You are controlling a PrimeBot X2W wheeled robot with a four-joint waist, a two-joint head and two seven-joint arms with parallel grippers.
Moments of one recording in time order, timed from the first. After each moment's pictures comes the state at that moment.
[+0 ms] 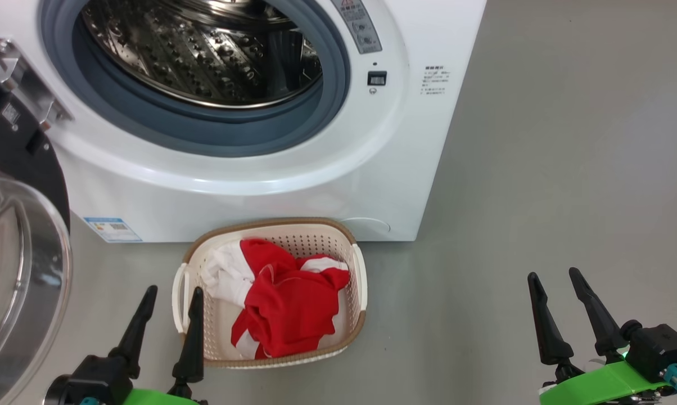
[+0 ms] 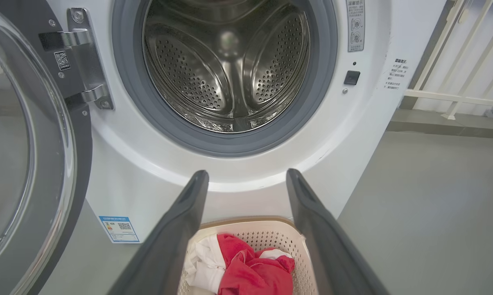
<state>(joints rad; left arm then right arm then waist) -0.06 0.04 0.01 0.19 -0.18 -0.13 -0.26 0.04 -0.06 -0.01 0.14 0.34 0.12 -0.26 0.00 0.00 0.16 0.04</state>
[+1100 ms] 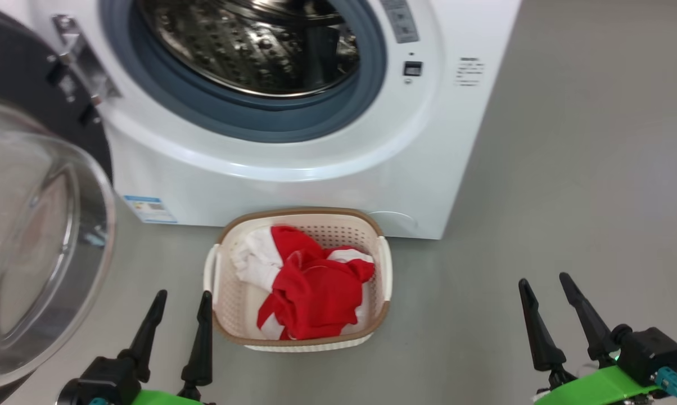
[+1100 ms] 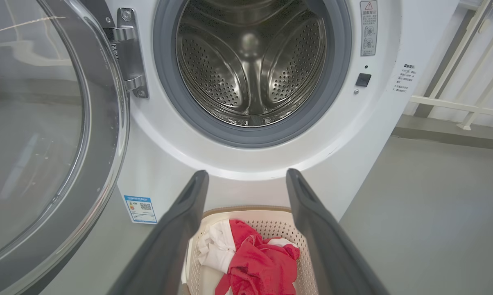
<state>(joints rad) -0.06 0.04 -0.02 0.21 -0.21 -0.11 -0.26 0.05 -0.07 0.02 0.14 0.34 0.12 -0.26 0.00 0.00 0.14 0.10</state>
